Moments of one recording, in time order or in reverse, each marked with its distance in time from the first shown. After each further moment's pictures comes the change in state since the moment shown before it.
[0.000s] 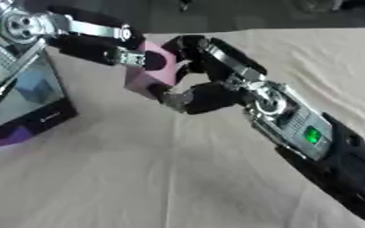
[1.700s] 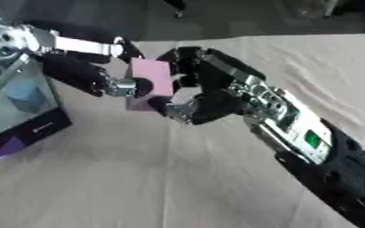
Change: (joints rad) left arm 0.008 0.045 0.009 -0.112 -0.050 -0.017 -0.005; right arm 0.018 0.000 -0.057 0.000 -0.113 -0.053 0.125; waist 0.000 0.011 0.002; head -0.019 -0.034
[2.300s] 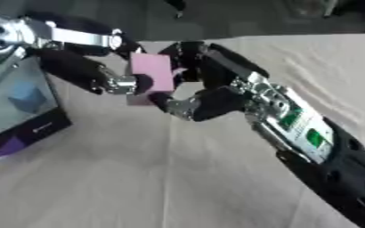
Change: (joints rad) left arm 0.000 -0.013 0.066 -0.039 -0.035 0.093 -0.001; right arm -0.008 0.001 -0.017 -0.013 0.043 -0.012 -0.029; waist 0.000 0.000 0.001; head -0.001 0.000
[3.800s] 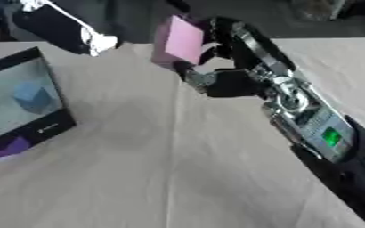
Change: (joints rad) left arm -0.001 0.008 0.126 -0.068 -0.168 0.006 0.249; right arm 0.008 -0.028 -0.036 -0.016 0.115 0.047 -0.176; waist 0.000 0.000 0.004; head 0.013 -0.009
